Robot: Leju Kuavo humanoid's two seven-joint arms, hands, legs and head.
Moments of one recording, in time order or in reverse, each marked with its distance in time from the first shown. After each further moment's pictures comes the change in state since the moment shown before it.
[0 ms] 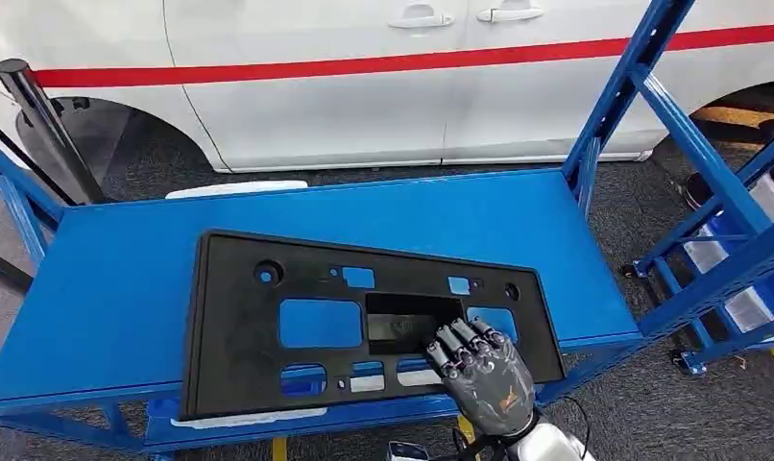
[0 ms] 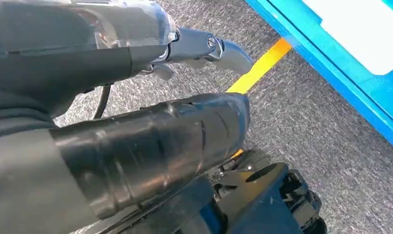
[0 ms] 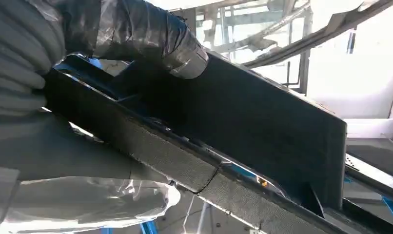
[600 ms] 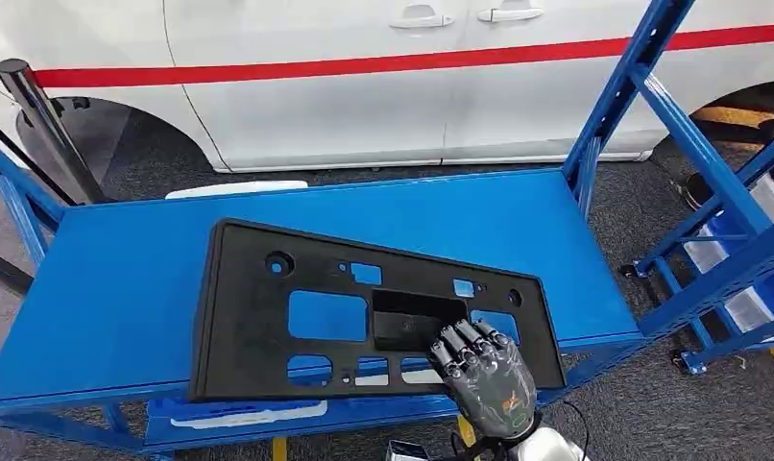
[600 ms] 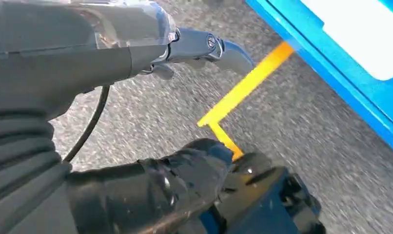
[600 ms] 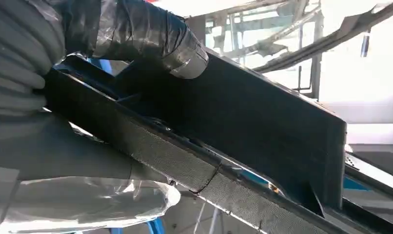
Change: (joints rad) left arm 0.000 -0.006 0.002 0.000 -0.002 0.031 0.019; right arm 0.019 0.006 0.002 0.000 0.000 0.000 0.047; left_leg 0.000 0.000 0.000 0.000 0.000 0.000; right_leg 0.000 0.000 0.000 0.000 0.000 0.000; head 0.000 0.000
